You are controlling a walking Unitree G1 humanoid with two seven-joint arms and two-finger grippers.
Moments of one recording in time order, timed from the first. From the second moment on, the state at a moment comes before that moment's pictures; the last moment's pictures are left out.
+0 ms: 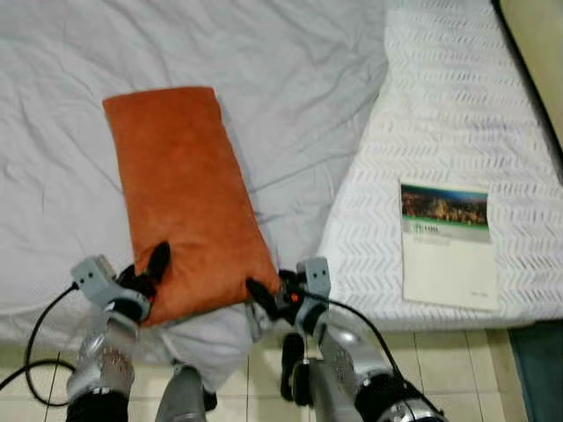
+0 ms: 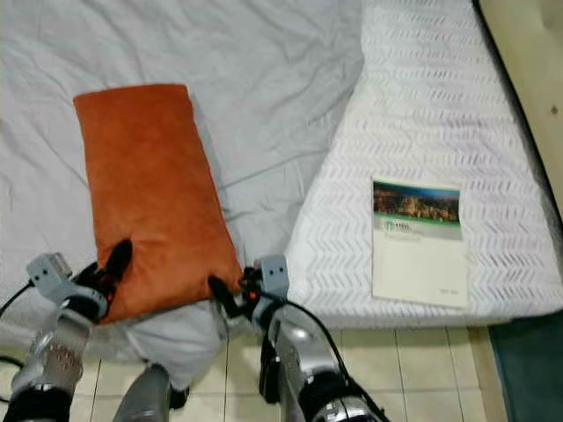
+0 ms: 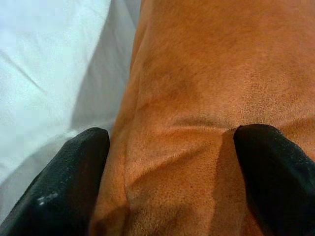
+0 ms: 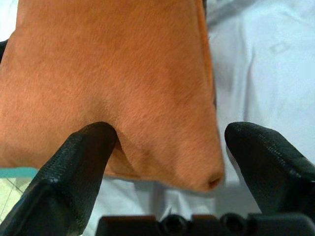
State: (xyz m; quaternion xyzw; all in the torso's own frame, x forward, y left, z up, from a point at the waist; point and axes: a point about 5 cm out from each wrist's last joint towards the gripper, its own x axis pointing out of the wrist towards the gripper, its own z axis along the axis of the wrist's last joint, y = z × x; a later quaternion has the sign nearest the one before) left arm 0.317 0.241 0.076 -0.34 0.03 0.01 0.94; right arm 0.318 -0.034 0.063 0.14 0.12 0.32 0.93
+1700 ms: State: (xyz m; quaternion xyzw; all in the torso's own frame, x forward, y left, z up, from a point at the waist) left arm 0.334 0.225 0.070 -0.26 0.04 -0.01 0.96; right arm 0.330 -0.066 0.069 0.06 0.05 0.20 0.98
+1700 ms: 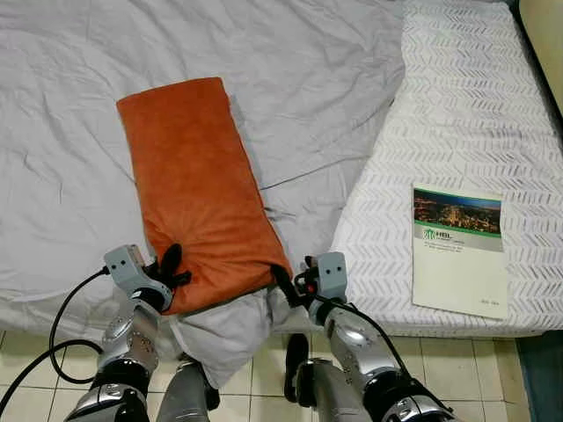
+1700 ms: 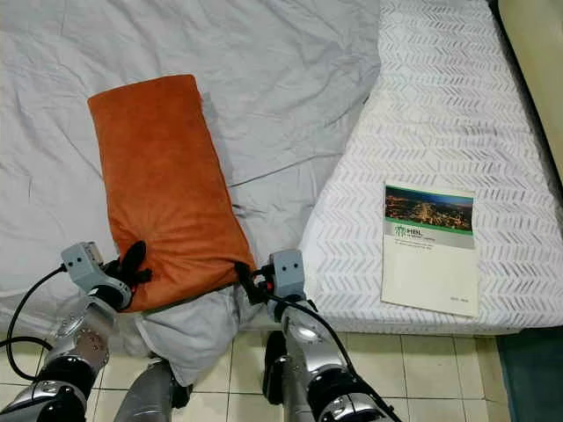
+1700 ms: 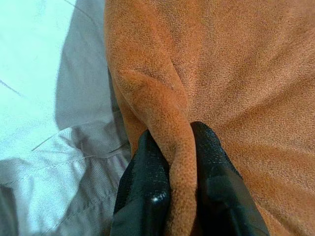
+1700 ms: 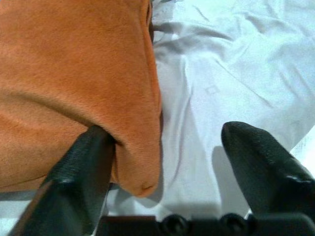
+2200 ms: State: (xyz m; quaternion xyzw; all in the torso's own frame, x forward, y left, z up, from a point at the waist) left arm 0.333 0.222 0.070 -0.25 0.03 -0.02 0.97; right arm 0.356 -0.063 0.099 0.21 0.06 0.21 0.95
